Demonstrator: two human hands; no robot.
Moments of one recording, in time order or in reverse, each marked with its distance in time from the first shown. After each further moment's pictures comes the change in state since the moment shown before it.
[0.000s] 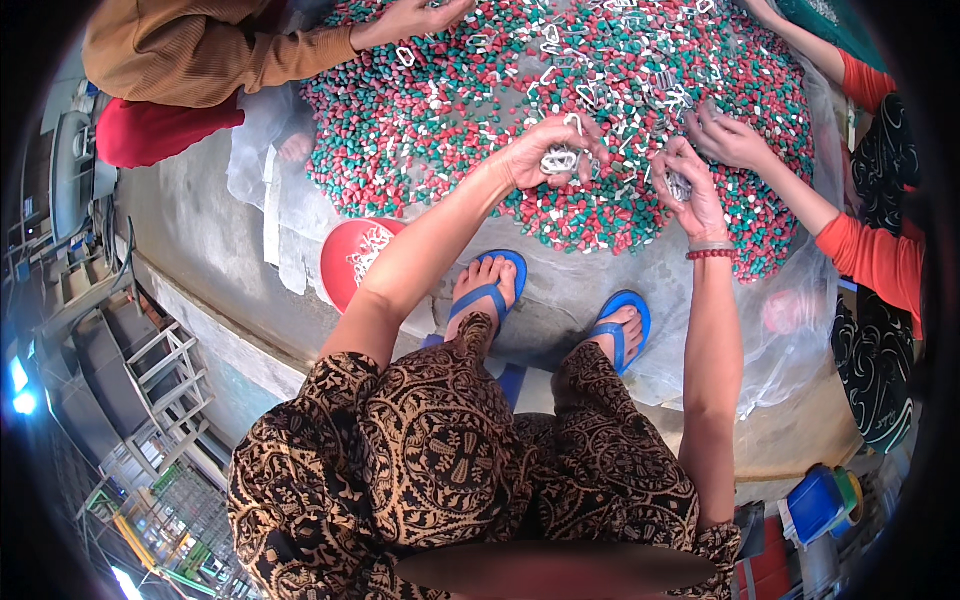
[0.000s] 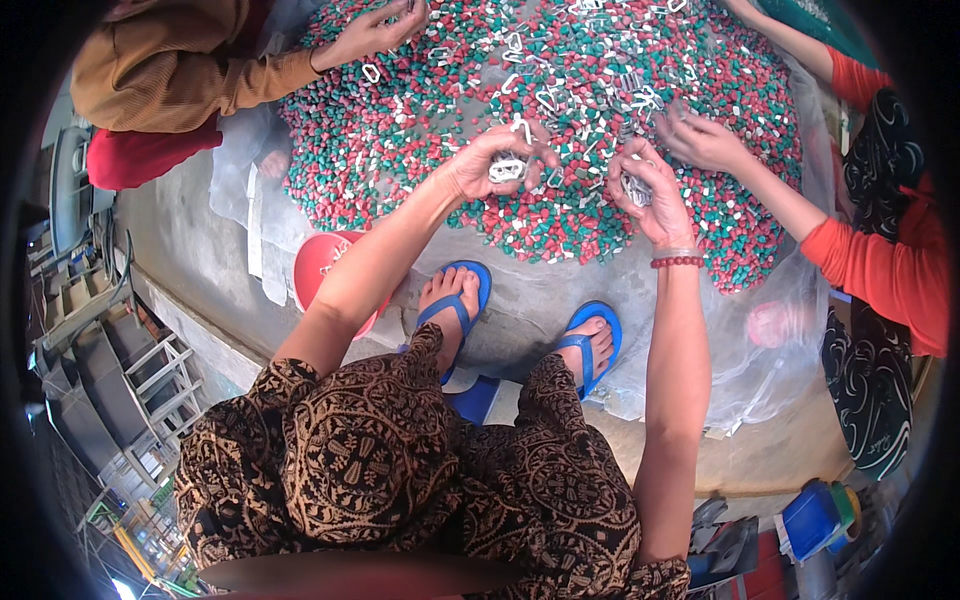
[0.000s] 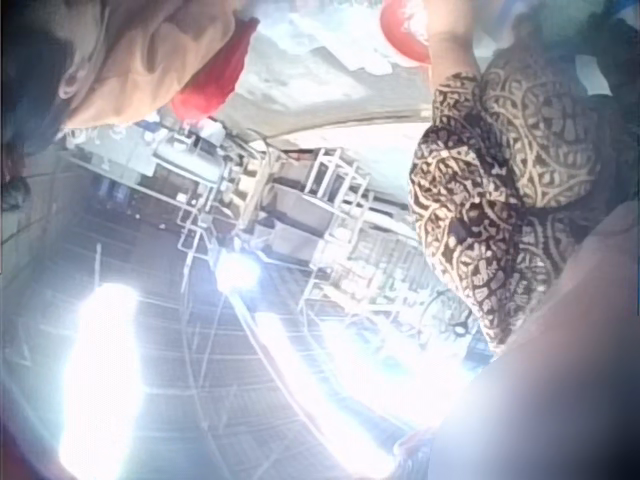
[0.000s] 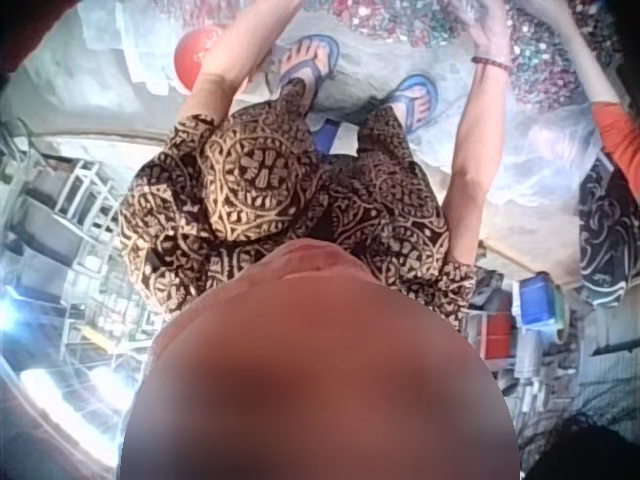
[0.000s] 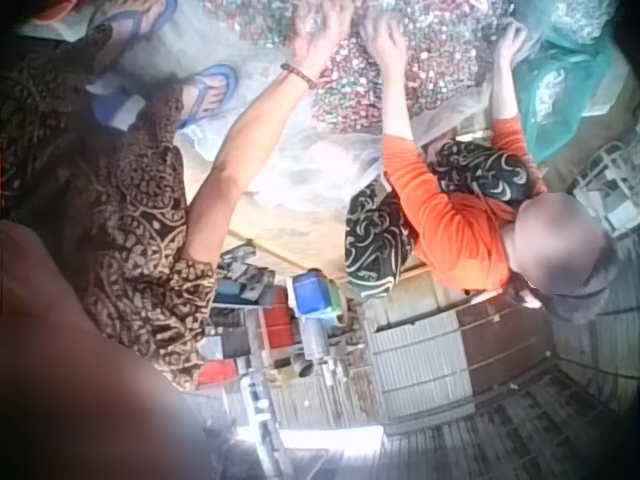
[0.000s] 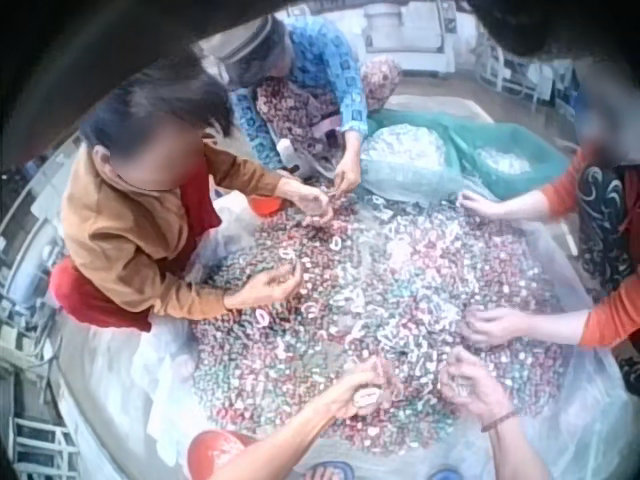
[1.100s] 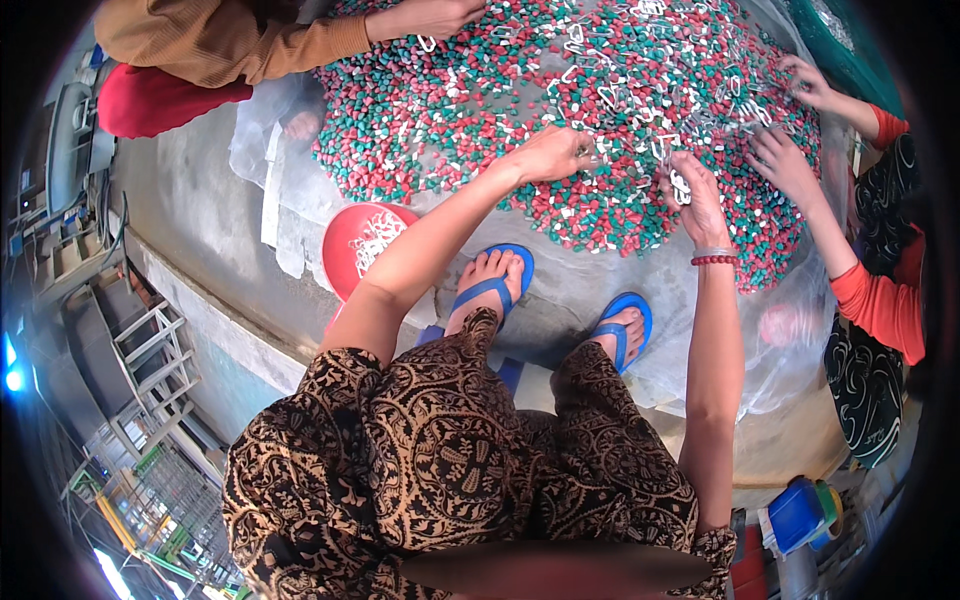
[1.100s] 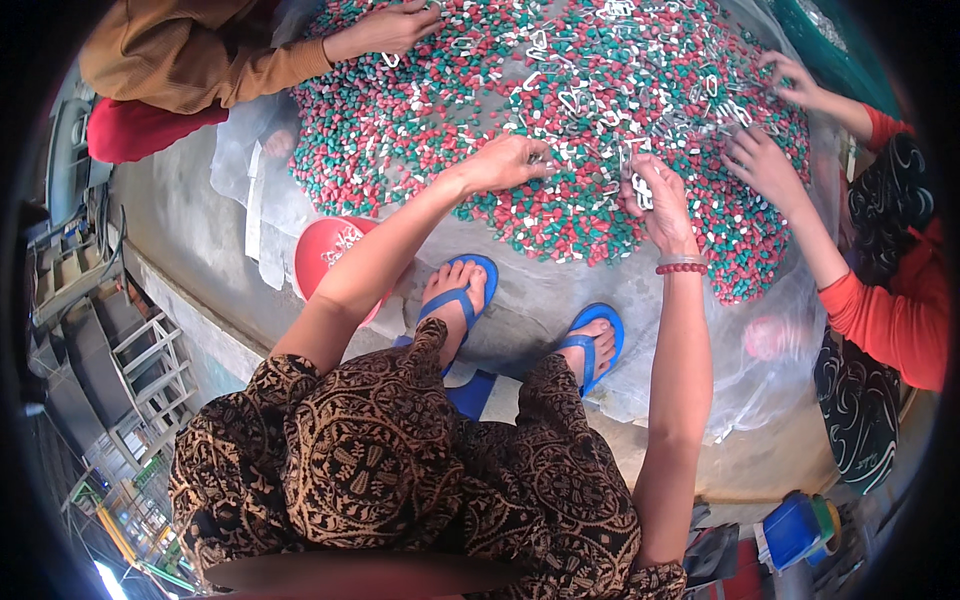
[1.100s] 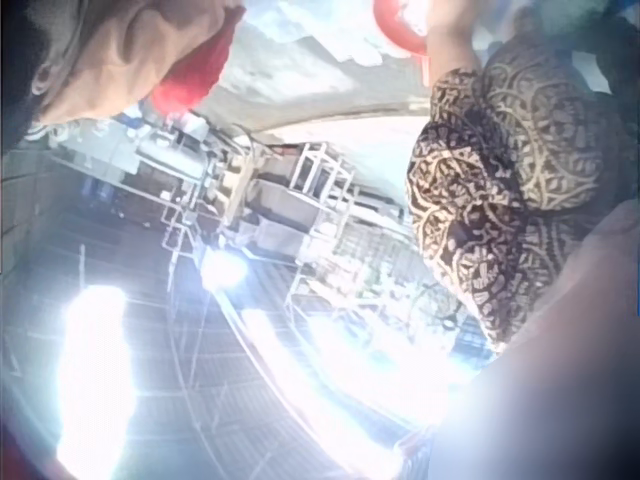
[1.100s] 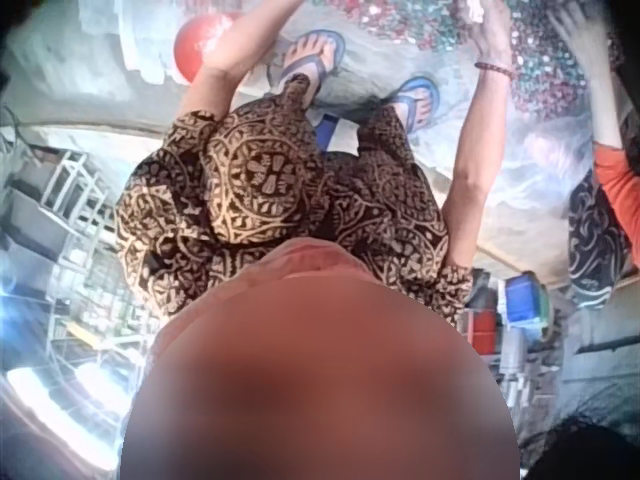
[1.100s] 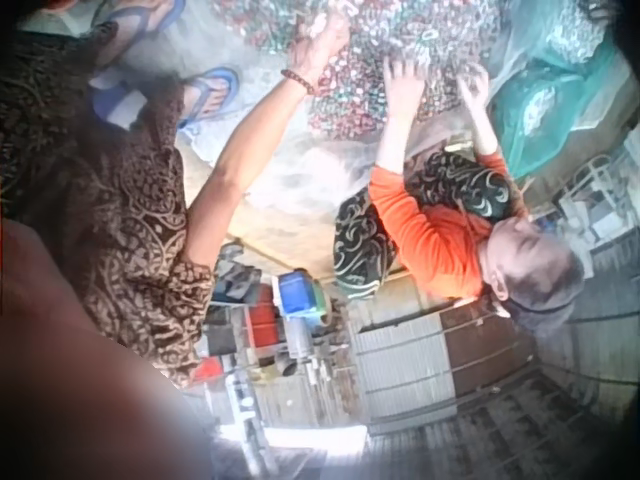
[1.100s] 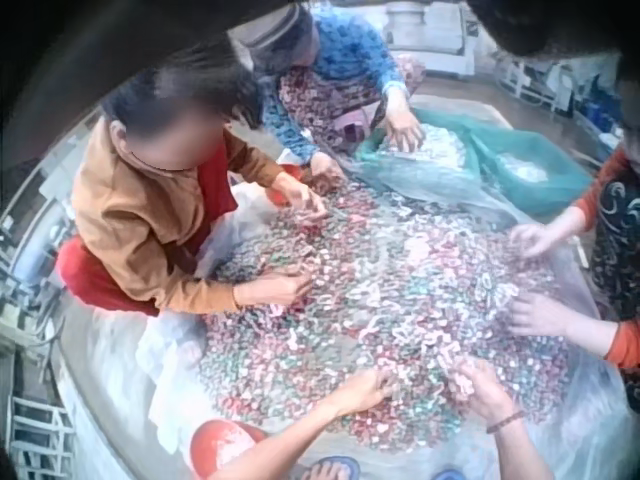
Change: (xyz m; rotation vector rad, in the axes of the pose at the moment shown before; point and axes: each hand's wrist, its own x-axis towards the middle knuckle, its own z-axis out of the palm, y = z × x) left_hand -0.002 -0.015 -0.029 1.445 0.193 0.015; right_hand 0.012 0.014 -0.006 -0.213 0.195 0.041
